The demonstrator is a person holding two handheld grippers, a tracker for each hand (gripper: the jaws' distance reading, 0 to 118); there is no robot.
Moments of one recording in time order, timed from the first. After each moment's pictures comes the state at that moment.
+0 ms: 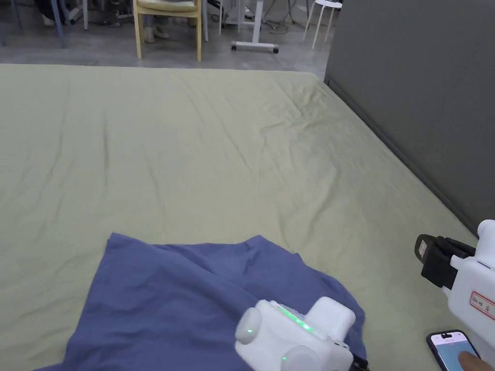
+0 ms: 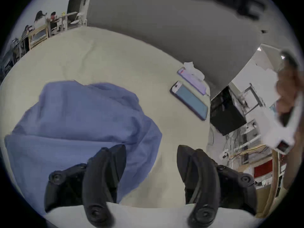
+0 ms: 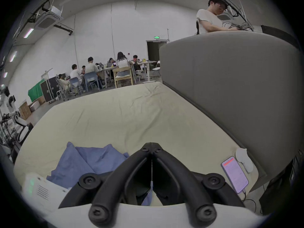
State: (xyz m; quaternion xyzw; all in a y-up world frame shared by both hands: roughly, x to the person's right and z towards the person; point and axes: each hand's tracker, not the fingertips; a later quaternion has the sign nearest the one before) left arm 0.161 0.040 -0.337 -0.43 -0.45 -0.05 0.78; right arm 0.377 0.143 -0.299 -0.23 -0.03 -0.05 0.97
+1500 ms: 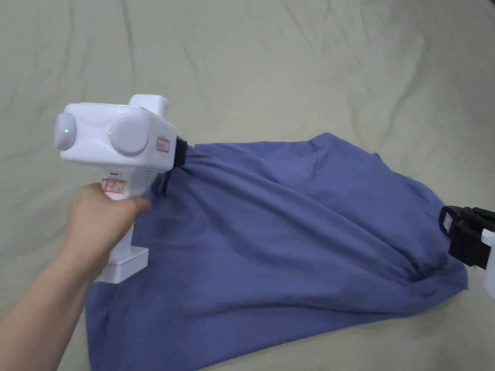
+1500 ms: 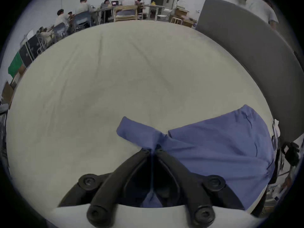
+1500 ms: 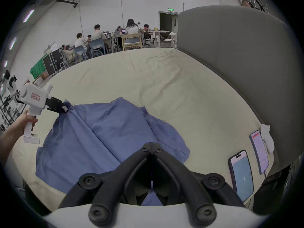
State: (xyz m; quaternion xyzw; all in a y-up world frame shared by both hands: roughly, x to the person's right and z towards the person) left arm -0.091 -0.009 -0.531 -0.49 -0.11 -0.01 0.86; right arm 0.318 0.039 -0.328 -0.37 0.00 -0.01 0.93
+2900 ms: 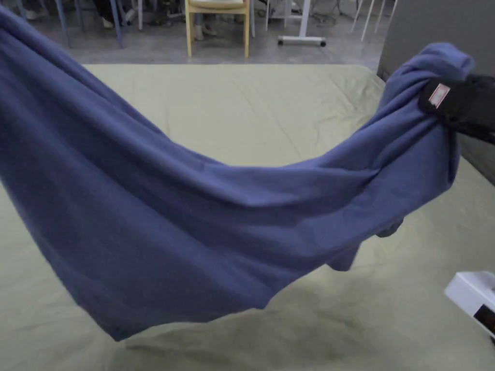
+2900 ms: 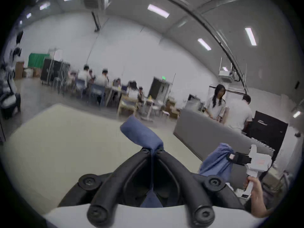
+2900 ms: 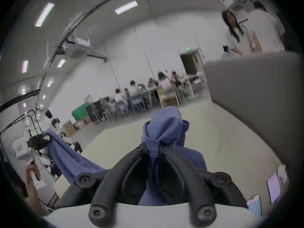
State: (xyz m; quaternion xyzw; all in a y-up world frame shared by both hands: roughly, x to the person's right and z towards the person) left arm -0.203 0.370 -0.233 -0.05 -0.09 0.12 0.99; right arm 0.288 0.320 -0.317 -0.10 0.17 -0.15 0.97
